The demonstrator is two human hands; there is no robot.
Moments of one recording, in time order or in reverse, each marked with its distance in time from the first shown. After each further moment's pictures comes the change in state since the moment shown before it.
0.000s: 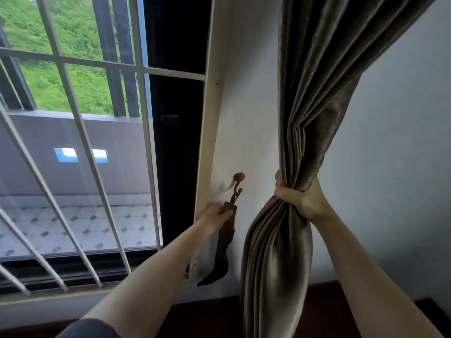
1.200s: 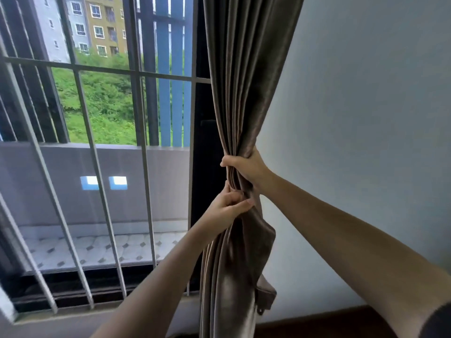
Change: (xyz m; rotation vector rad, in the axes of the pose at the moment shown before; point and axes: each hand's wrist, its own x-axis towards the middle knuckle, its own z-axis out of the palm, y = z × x) left_hand -0.133 0.001 -0.068 -0.287 -0.081 0.521; right_hand 0.024 -0.039 0.170 0.086 0.071 0.058
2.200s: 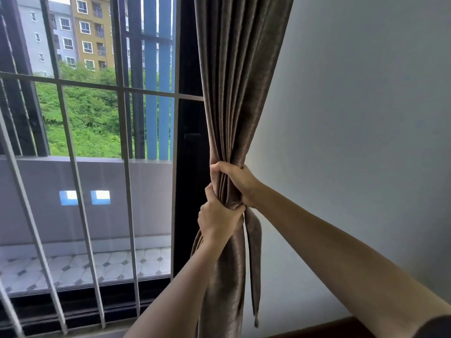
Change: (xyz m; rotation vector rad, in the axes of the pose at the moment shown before) left_hand 0.029 -0.002 0.048 0.469 0.728 -0.056; right_hand -0.016 -0.010 -0.018 0.147 -0.091 0.186
